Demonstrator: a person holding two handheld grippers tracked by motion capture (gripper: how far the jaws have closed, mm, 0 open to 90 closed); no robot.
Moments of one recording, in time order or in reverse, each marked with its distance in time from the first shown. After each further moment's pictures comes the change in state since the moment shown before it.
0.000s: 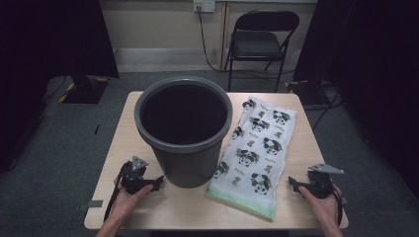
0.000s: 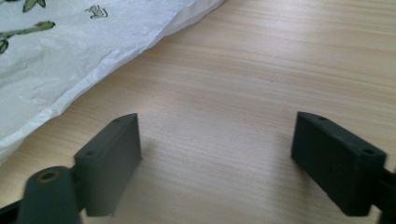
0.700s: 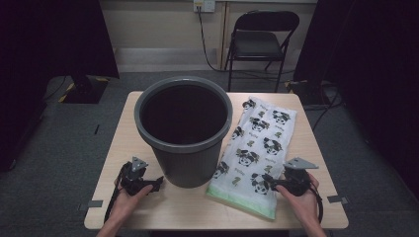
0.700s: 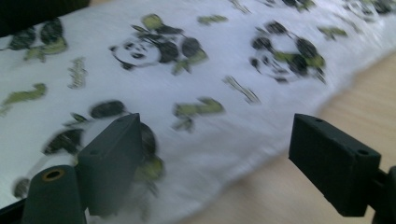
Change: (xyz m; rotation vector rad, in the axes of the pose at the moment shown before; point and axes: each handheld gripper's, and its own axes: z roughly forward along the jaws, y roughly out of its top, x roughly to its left) left arm -0.001 -0.001 -0.001 0.003 0.004 0.001; right arm 0.086 0.039 -0.002 -0.059 0.099 -0.206
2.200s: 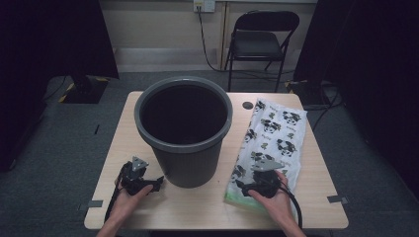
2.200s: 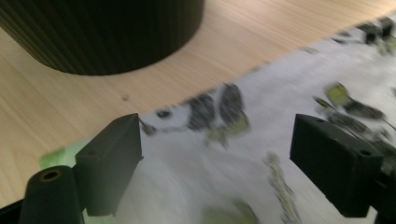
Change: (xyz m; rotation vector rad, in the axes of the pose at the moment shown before) left arm 0.000 0.001 0.001 0.006 0.004 0.003; right arm 0.072 0.025 0.029 0.008 0.173 -0.124
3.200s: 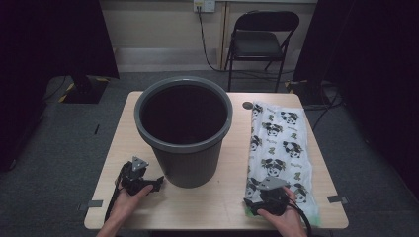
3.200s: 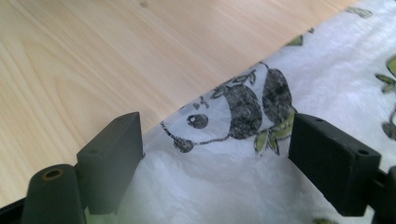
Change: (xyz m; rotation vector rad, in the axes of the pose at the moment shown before) left arm 0.000 0.000 0.000 0.000 0.001 0.000; right arm 0.001 -0.052 -0.026 0.110 0.011 -0.051
